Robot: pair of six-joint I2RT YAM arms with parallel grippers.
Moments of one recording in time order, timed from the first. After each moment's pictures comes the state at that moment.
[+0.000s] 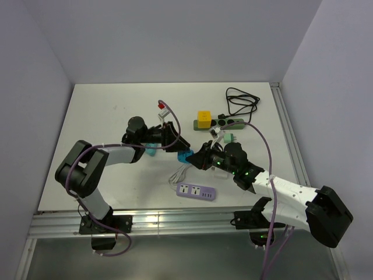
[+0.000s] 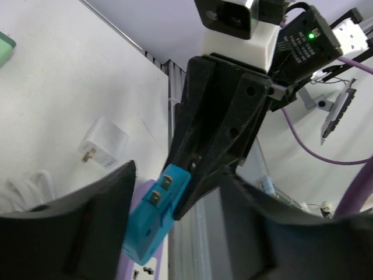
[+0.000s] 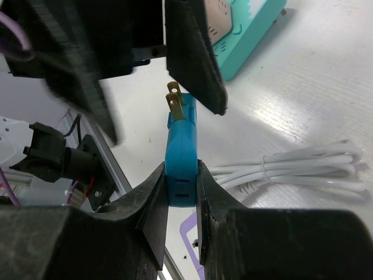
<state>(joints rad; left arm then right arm) -0.51 1.69 0.75 1.05 1.12 -0.90 0.73 1.03 0.41 0.40 -0.25 0.61</state>
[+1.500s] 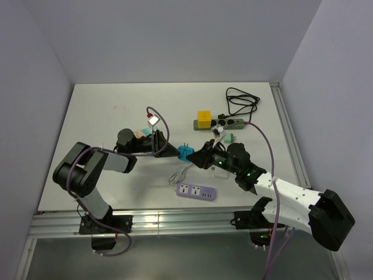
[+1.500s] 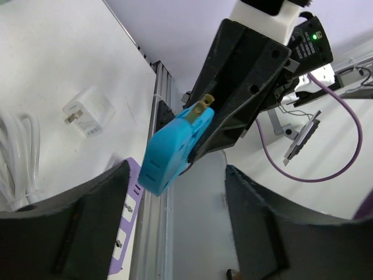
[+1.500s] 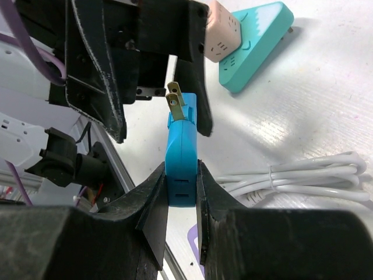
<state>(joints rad) -0.43 1.69 0.53 1.30 1.10 -1.18 0.73 0.99 0.40 0.43 -0.25 0.62</state>
